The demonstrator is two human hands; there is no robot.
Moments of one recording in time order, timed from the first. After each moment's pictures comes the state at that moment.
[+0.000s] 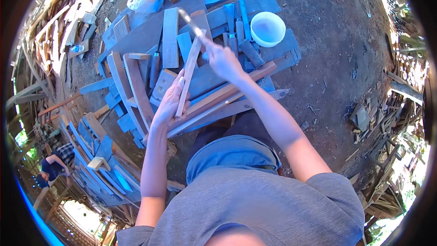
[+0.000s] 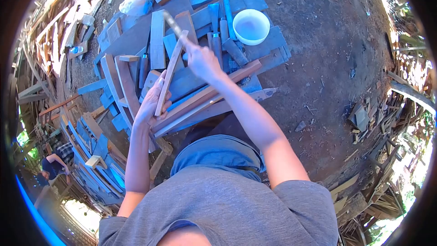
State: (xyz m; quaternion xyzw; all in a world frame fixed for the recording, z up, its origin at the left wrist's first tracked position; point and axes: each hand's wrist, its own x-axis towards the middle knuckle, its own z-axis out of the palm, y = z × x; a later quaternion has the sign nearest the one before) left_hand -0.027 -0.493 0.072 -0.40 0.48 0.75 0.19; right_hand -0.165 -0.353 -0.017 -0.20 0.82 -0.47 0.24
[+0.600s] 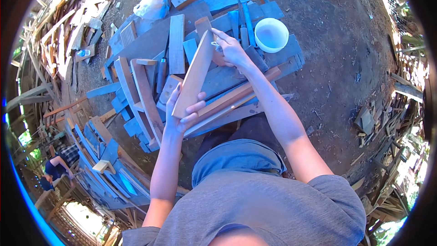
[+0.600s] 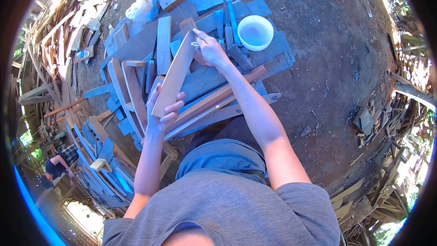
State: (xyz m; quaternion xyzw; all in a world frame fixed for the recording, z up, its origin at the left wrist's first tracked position) left_hand -0.015 -0.493 0.051 -0.22 -0.08 0.96 0.15; right_hand -0.207 -0.356 -0.021 -0.03 0.63 -0.67 0.38
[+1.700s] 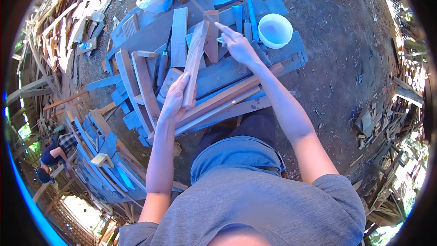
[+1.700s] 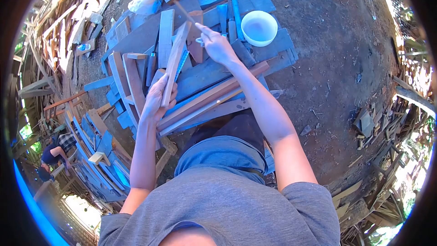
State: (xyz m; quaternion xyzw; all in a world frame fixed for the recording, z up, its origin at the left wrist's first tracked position) left_hand -0.032 -0.493 0.066 -0.41 0.41 0.80 0.12; right_hand -0.205 -0.344 -0.026 -0.09 0.66 -0.65 0.36
